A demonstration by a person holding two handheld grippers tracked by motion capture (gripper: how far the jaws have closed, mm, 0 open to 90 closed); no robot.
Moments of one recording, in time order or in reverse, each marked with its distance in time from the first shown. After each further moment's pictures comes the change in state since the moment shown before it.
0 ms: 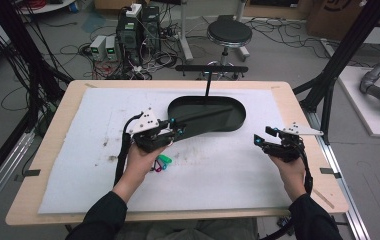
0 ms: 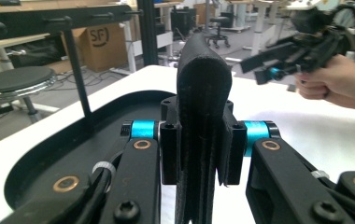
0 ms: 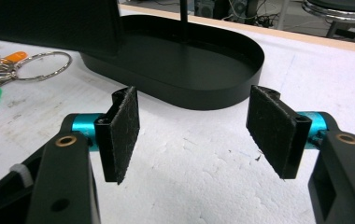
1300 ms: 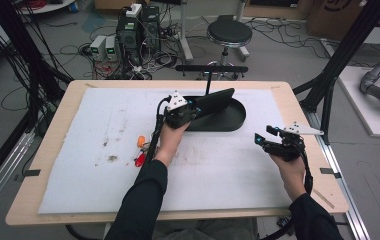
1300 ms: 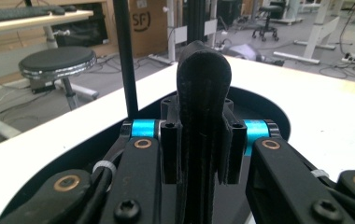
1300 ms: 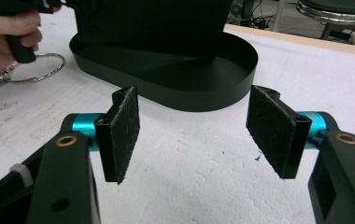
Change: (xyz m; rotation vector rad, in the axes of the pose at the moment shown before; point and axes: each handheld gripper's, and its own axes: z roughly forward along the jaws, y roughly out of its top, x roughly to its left) left arm 0.056 -0.033 0.118 0.055 0.168 -0.061; right arm -0.003 0.000 0.002 -0.006 -0.012 0.002
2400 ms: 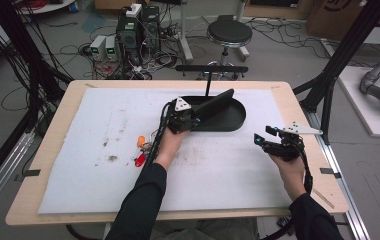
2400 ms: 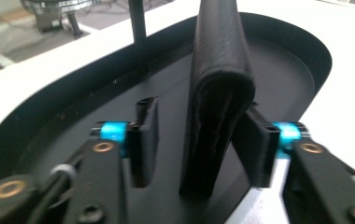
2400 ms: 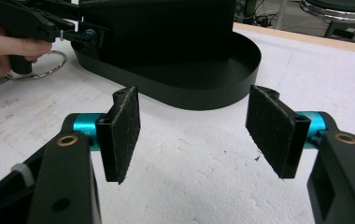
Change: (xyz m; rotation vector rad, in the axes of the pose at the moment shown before) left arm -0.001 -0.014 0.007 0.241 0.065 -0.034; right arm 0.000 0.000 0.002 0.009 0.008 -0.003
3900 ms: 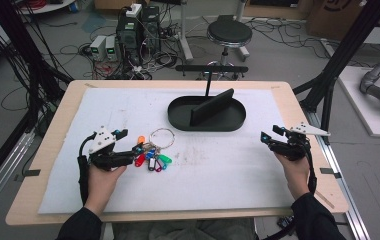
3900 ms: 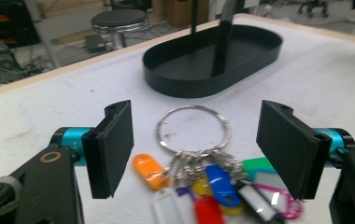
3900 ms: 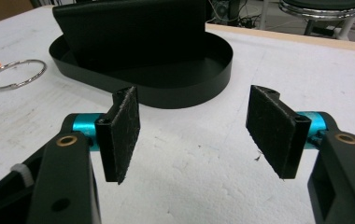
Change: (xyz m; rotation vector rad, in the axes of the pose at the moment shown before) left arm 0.013 -0.075 -0.223 -0.148 0.114 -0.007; right arm -0.017 -0.006 -0.008 -0.026 -0.052 0.051
